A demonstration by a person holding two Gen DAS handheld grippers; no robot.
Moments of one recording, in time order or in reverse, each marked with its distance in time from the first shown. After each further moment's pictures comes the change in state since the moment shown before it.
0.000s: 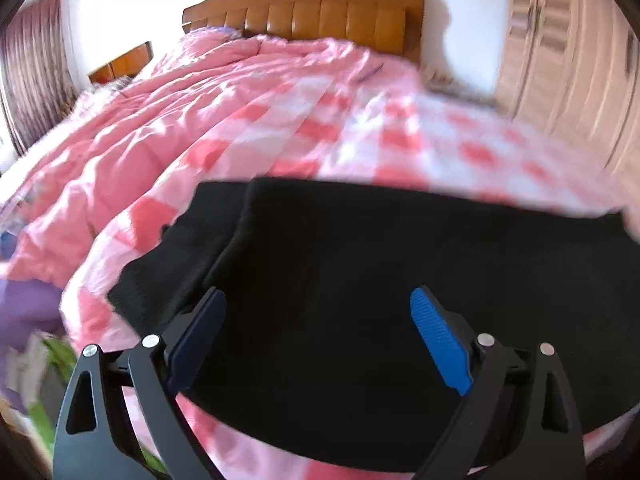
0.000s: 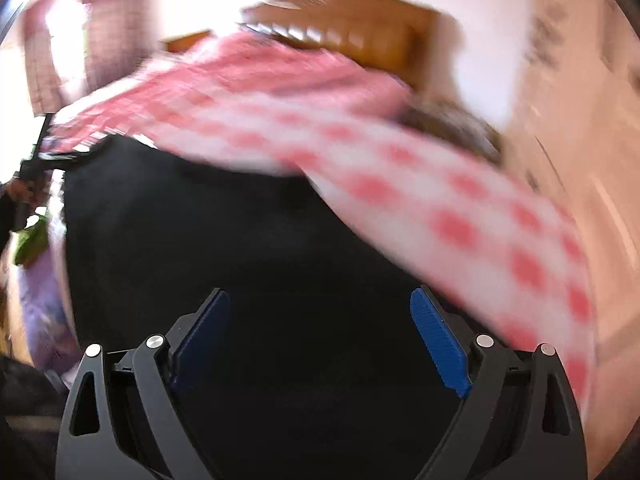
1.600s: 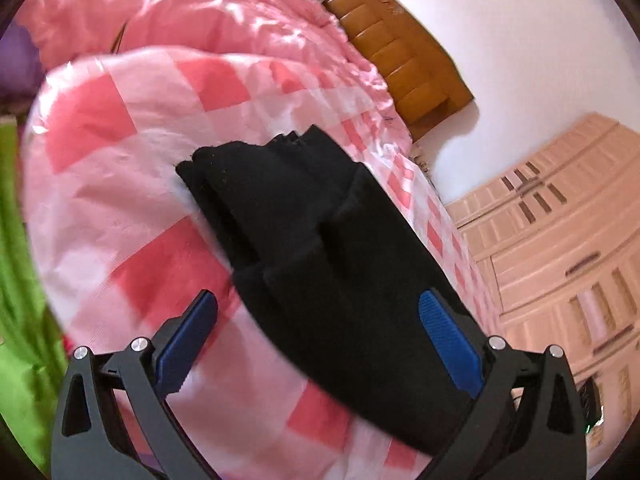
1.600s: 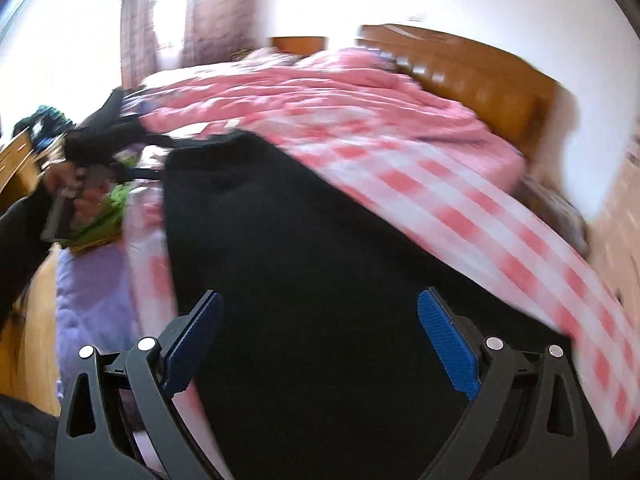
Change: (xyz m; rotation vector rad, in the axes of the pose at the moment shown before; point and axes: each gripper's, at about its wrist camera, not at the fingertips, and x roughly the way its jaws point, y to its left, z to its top) left arm -0.004 0.102 -0.059 -0.709 -0.002 -0.497; right arm 0.052 0.265 0.087 -0.342 -0.133 0.279
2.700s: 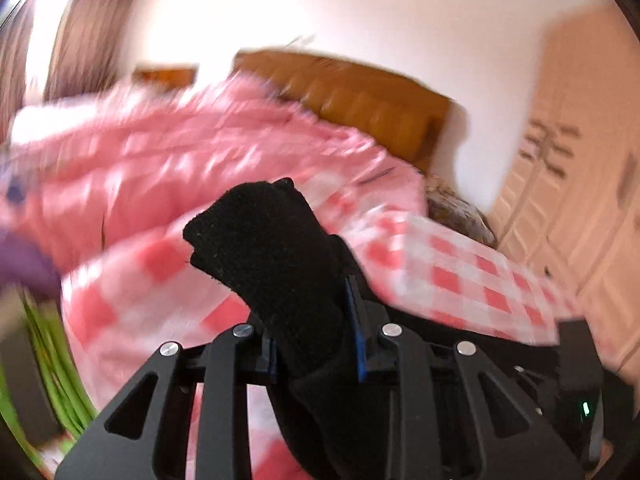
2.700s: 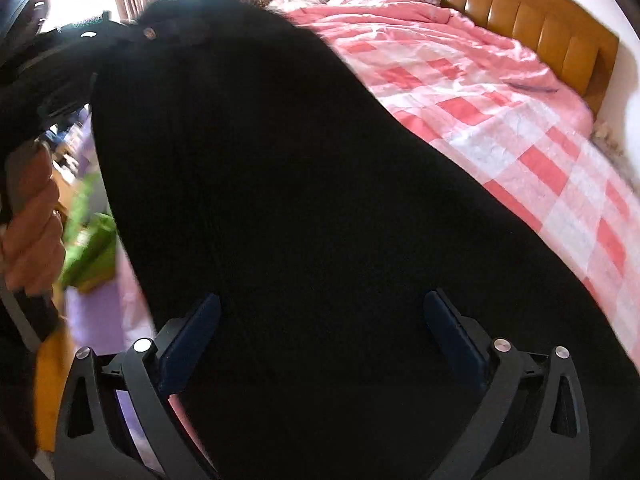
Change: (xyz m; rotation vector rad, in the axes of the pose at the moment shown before) left arm -0.025 -0.154 -0.023 0.531 -0.349 0.263; right arm 0.131 0.034 0.052 0.125 0.201 0.205
